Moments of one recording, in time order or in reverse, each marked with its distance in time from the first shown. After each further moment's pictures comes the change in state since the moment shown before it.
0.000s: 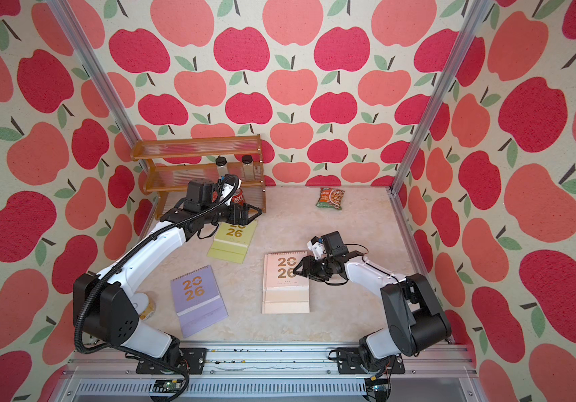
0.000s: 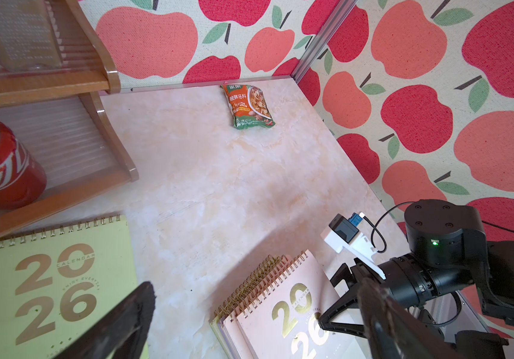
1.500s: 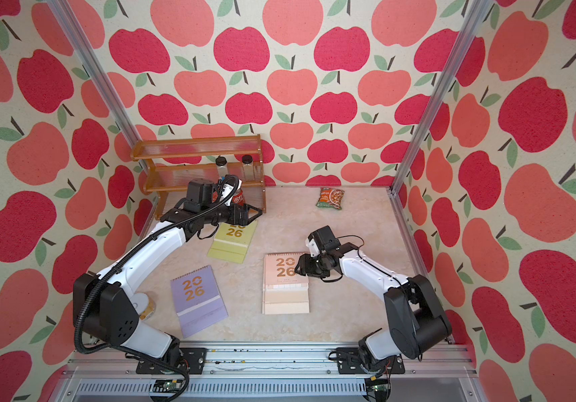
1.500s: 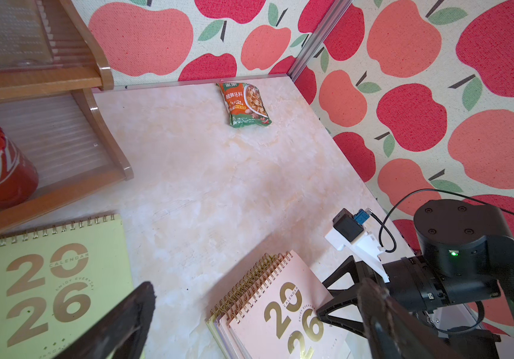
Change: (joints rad) left arm 0.000 0.000 -0.010 0.000 0.015 -0.008; right arm 0.090 -0.006 0.122 -0.193 0.220 -0.036
